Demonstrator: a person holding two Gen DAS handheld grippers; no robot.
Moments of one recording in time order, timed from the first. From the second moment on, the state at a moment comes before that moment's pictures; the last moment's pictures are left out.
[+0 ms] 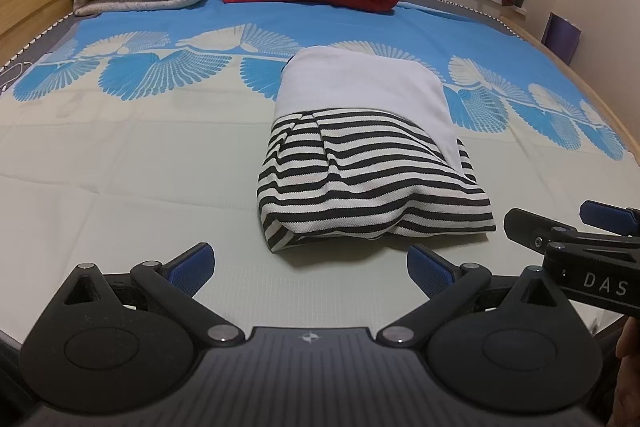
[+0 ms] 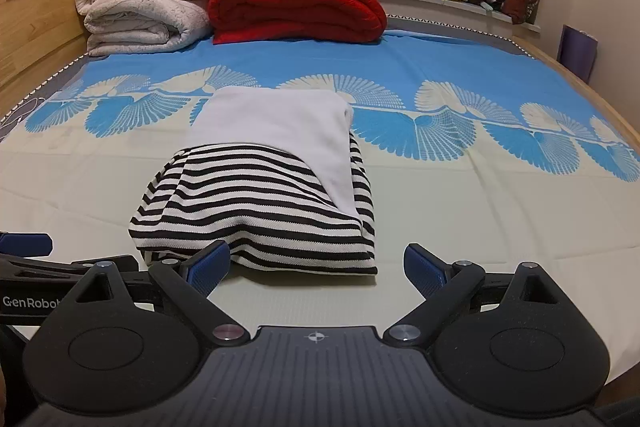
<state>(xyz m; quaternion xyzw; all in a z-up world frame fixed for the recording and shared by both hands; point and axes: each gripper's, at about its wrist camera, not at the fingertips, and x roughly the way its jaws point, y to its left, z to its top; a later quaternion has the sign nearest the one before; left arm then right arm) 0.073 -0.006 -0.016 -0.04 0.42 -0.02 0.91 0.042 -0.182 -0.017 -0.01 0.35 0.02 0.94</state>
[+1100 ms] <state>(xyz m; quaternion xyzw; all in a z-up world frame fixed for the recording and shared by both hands) 0.075 -0.007 -0.017 -0.03 0.42 -0.02 0.91 0.044 -0.183 -0.018 -0.01 0.36 0.02 0.93</state>
